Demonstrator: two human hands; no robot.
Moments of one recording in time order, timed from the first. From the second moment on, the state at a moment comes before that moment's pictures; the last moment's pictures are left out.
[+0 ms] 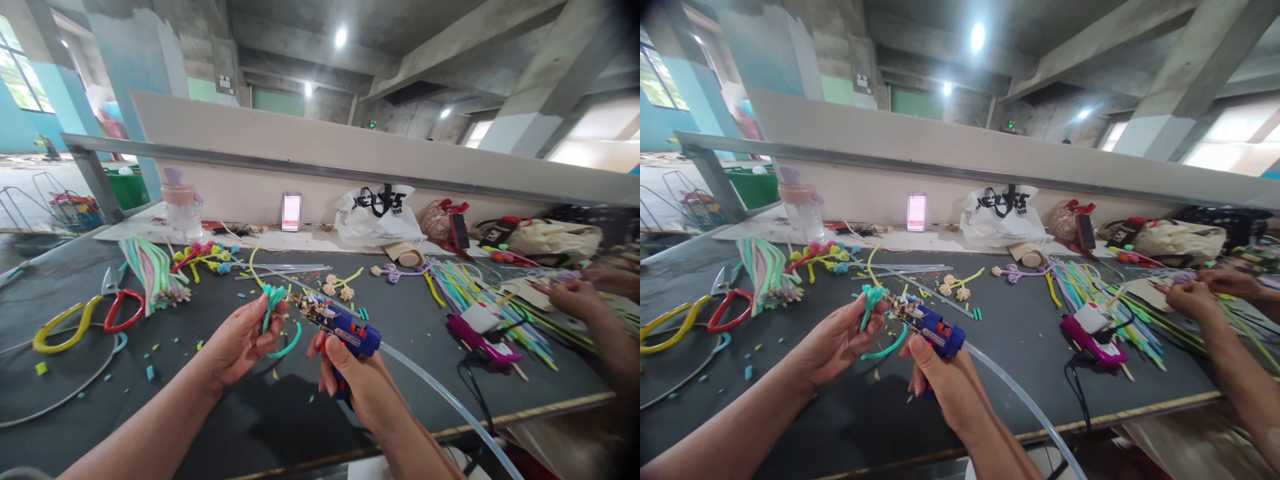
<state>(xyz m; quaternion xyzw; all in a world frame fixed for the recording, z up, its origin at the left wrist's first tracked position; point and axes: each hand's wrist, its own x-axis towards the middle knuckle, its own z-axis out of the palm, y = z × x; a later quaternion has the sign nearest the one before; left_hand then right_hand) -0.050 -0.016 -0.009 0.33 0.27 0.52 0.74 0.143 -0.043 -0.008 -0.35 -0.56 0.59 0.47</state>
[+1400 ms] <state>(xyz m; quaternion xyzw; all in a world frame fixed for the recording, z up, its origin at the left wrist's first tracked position) -0.059 -0.008 -0.006 0.26 0.26 0.49 0.79 0.168 -0.017 0.042 -0.42 -0.68 0.35 0.48</state>
